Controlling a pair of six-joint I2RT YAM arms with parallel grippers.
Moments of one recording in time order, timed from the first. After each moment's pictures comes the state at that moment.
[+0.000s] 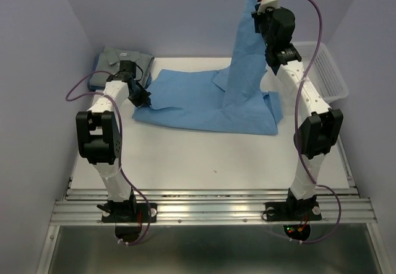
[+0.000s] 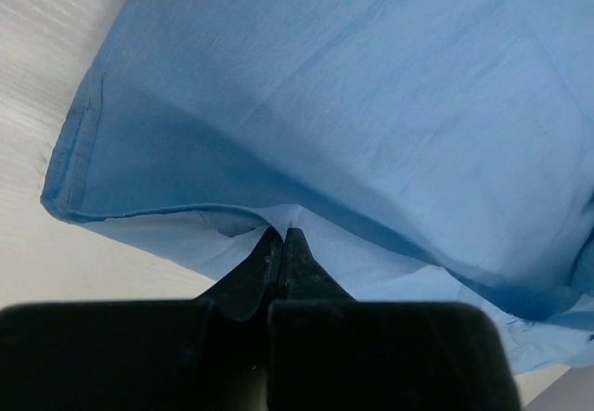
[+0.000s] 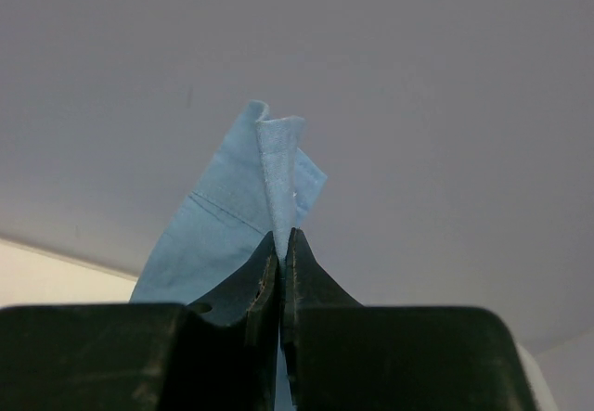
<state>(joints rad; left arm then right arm) -0.03 1.86 1.47 -0.71 0.08 -0.76 0.26 1.96 2.04 0.06 0.10 -0.30</state>
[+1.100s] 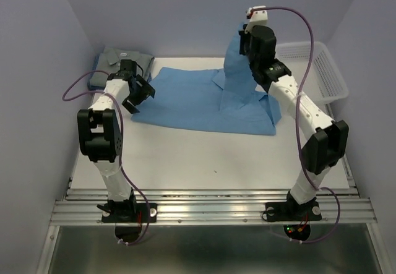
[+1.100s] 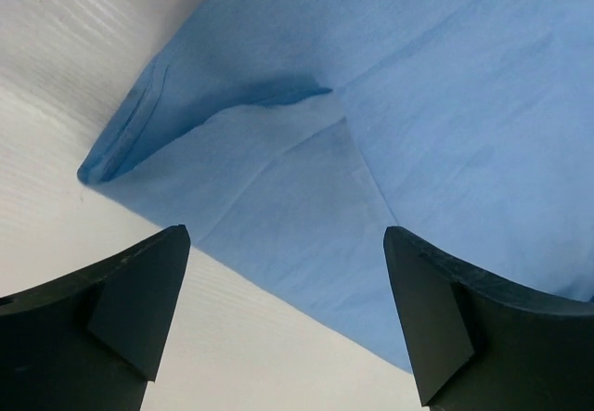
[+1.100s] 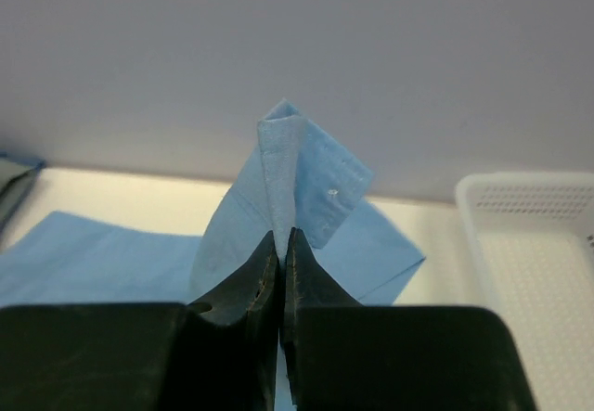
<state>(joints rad) -0.03 1.93 1.53 -0.72 -0.04 -0.81 0.38 1.82 1.82 -0.04 0.30 -0.06</state>
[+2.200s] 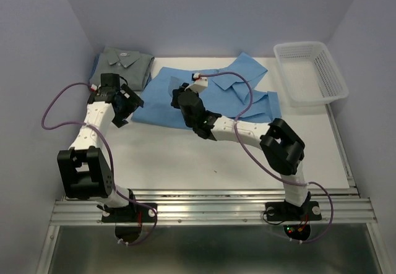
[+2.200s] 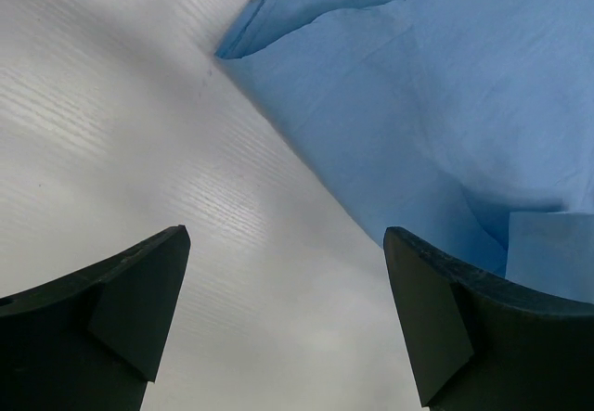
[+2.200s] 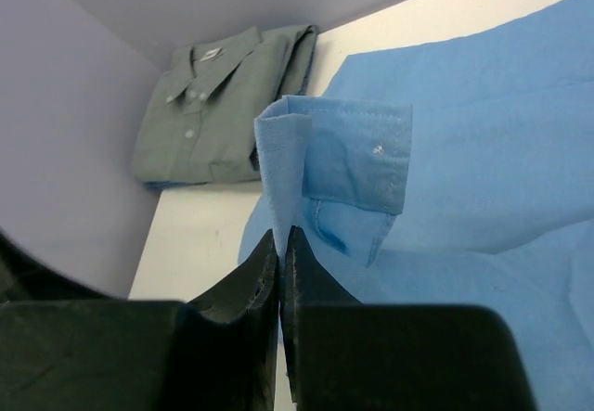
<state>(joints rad) 0.05 1.48 1.20 -0.72 -0.01 -0.75 0.96 1.99 1.49 0.38 0.68 0.68</state>
